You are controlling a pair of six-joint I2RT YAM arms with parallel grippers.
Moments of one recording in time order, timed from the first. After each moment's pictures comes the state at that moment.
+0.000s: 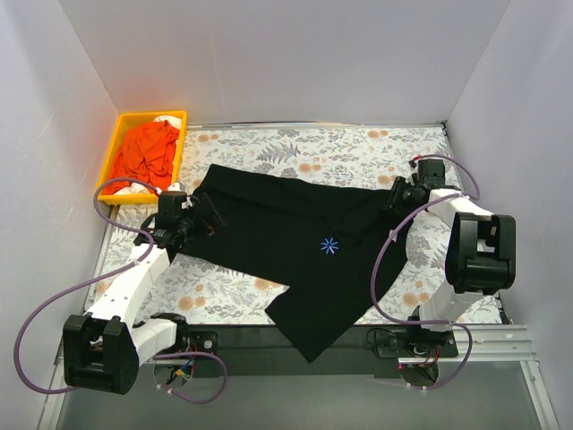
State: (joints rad) left arm -0.15 1.08 0.69 -0.40 0.07 -0.65; right arm -0.05 1.64 1.00 -0.33 -0.29 0.32
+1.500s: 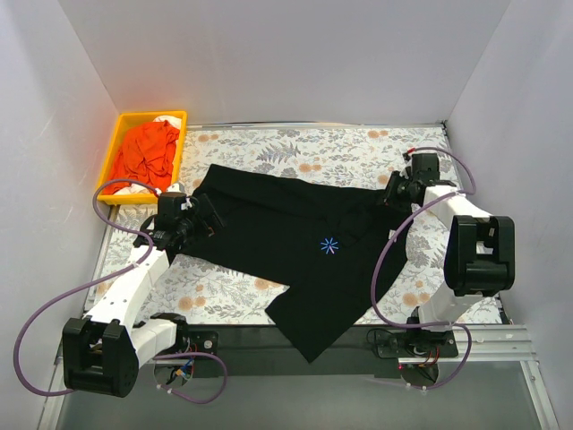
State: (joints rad) left arm -0.15 1.07 0.68 -0.40 0.07 -0.65; right arm 0.01 1.64 1.04 -0.32 -0.29 0.34
